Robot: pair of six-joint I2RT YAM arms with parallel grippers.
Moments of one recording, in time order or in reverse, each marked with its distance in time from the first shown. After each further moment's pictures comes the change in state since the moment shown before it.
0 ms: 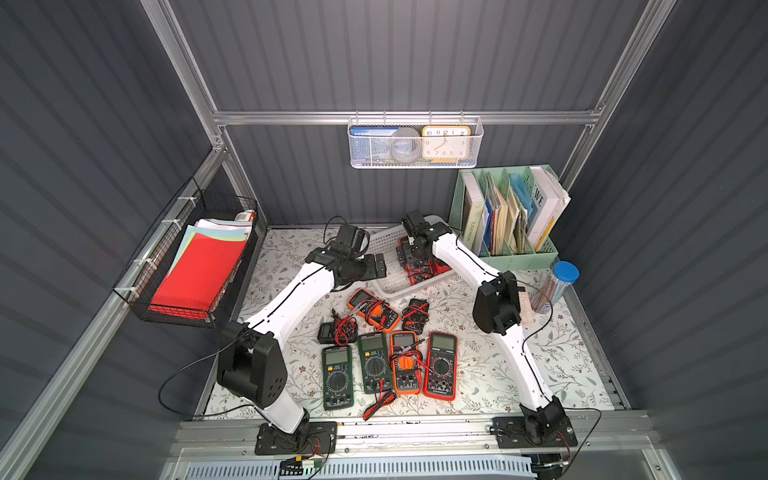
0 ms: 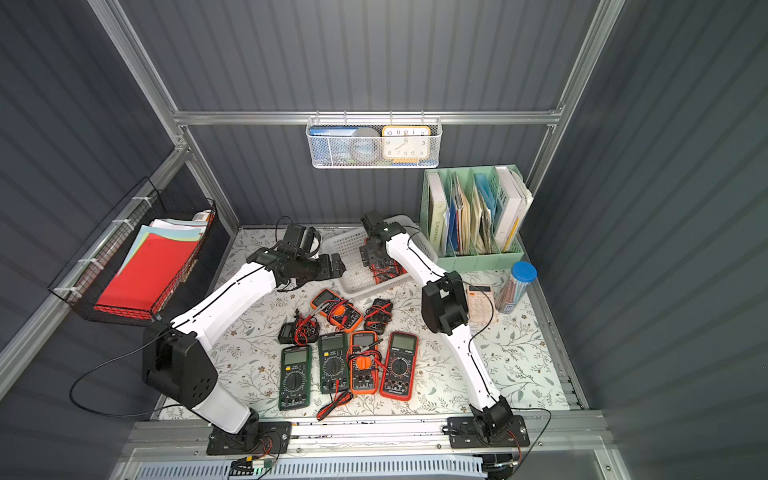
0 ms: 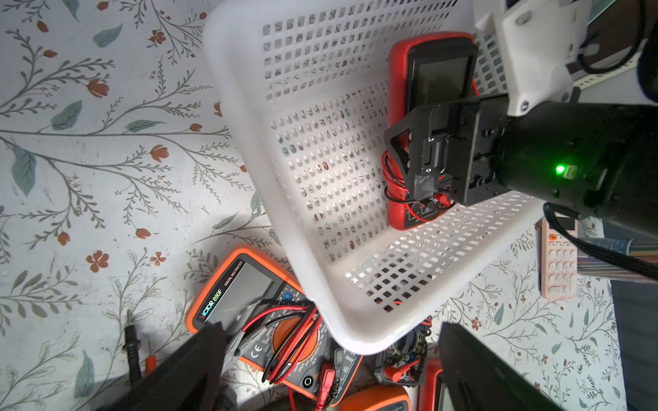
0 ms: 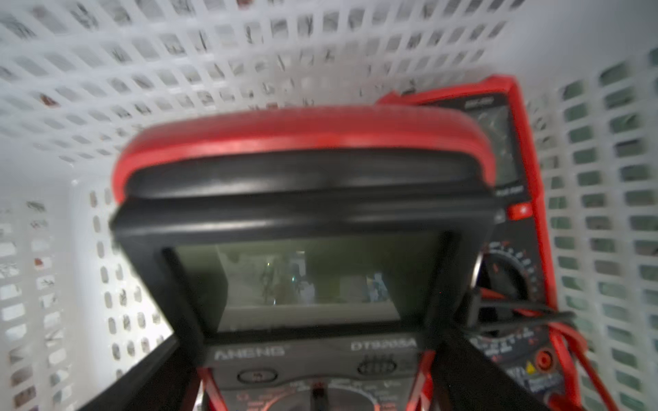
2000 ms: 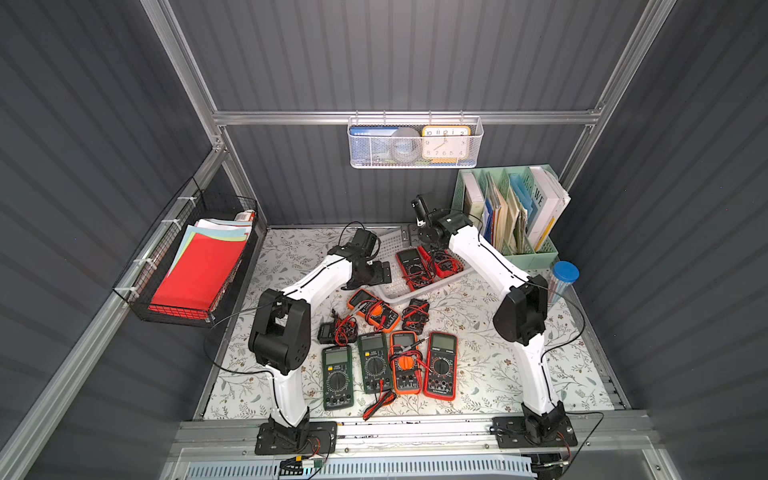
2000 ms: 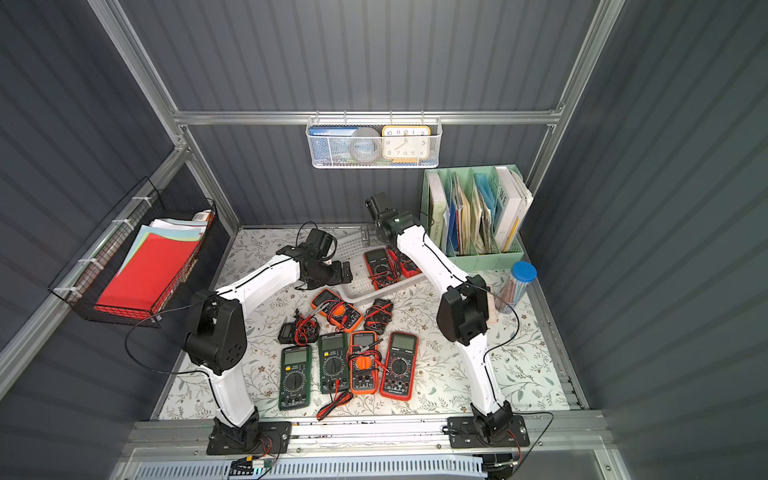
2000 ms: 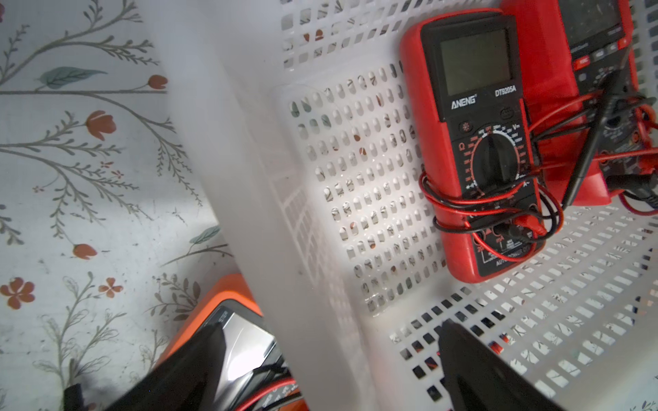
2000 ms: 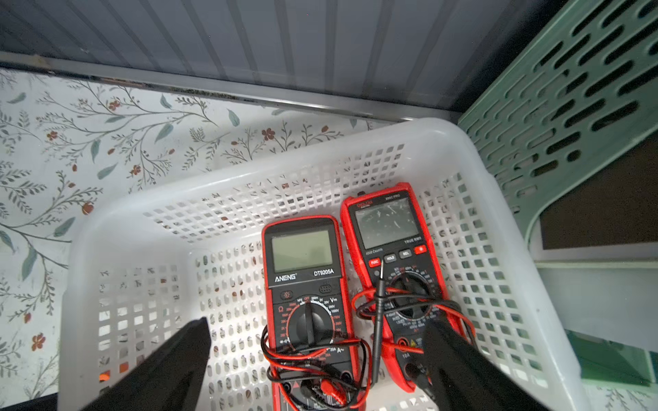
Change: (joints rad) left arm 0.000 0.260 0.075 0.015 0.000 0.000; right arm 0.010 -0.320 -0.261 0.183 0.037 0.083
